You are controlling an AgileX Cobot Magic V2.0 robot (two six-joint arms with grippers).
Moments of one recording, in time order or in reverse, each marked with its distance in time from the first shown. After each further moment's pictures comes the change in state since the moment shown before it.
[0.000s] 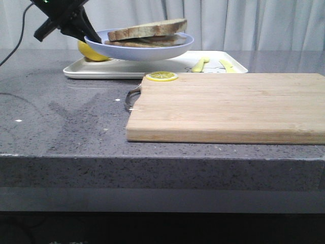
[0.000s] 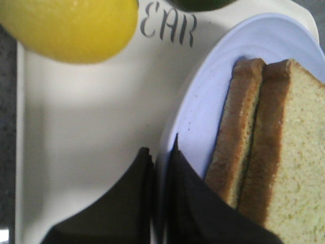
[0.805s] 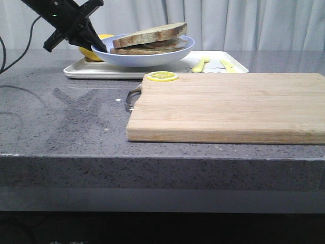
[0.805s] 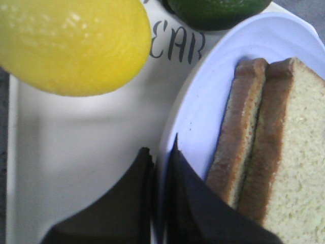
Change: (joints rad) left arm 0.000 0.118 -0.143 -0.028 0.012 -0.014; right arm 0.000 0.000 0.000 0.000 0.006 0.000
